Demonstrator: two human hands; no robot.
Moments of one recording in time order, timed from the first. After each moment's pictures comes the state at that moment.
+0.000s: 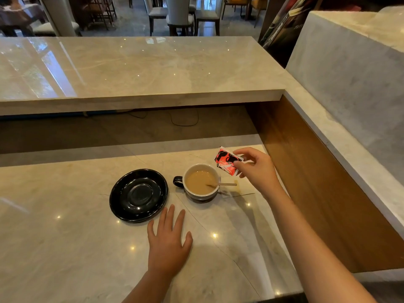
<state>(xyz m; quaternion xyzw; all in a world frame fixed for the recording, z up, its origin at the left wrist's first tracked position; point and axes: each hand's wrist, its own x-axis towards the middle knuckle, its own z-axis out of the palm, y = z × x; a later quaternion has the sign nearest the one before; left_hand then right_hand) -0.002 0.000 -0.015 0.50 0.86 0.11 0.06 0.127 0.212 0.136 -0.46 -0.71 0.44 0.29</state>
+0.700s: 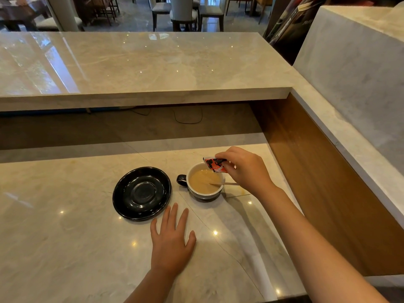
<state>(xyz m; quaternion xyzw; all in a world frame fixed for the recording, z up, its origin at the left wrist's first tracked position) -0.003 0.000 -0.022 0.50 0.86 0.12 0.04 0.100 0.208 0.130 -0.25 -0.93 0.13 0.25</state>
